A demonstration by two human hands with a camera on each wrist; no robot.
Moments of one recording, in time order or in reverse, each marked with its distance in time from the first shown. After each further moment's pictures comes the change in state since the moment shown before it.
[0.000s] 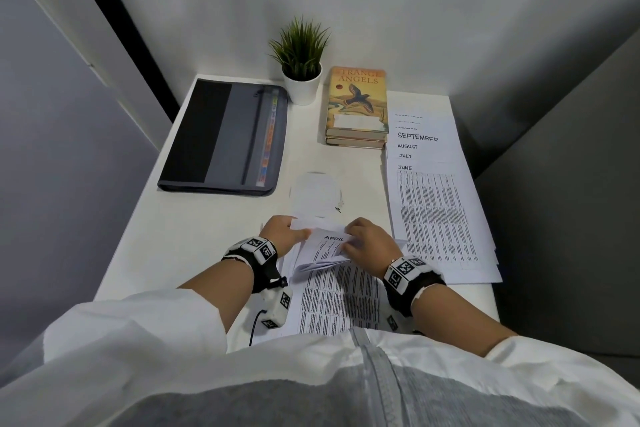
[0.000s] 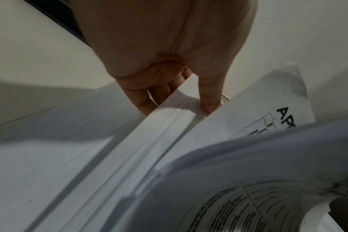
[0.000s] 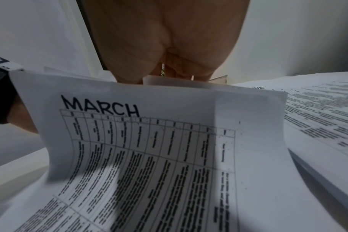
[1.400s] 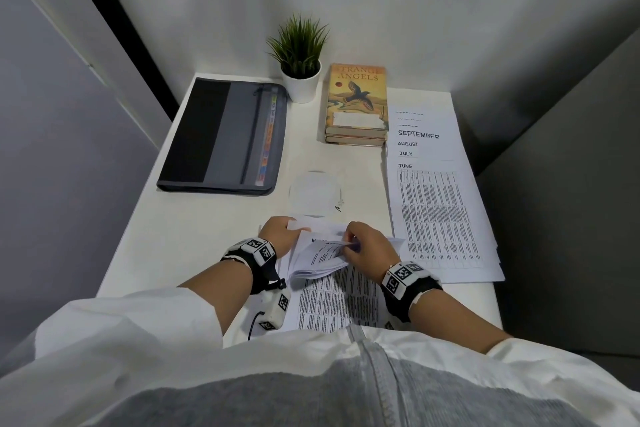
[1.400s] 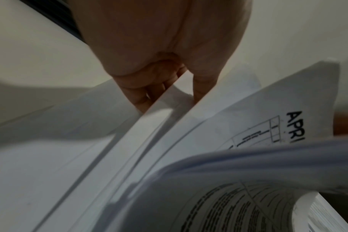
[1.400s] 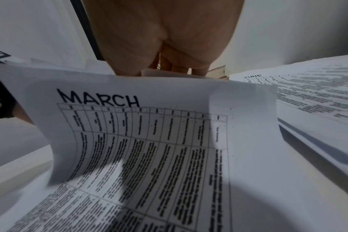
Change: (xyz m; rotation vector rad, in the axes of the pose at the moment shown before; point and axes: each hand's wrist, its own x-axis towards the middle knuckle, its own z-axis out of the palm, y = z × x) left_hand -0.006 0.007 0.000 0.078 0.044 -0.009; right_hand -0.007 0.001 0.008 0.188 0.038 0.034
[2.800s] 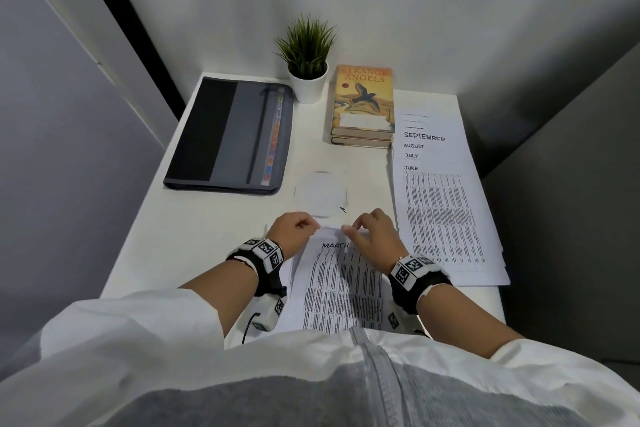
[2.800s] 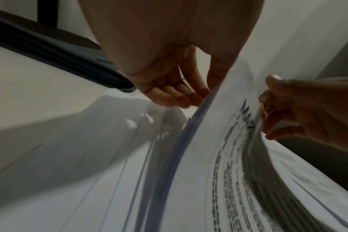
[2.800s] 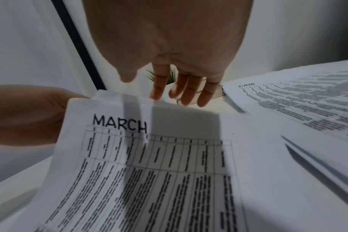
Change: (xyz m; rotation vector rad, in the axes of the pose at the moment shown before) left_hand -0.014 0.013 -0.001 -0.016 -0.015 0.191; right_hand 0.013 0.001 -0.009 -0.030 0.067 0.094
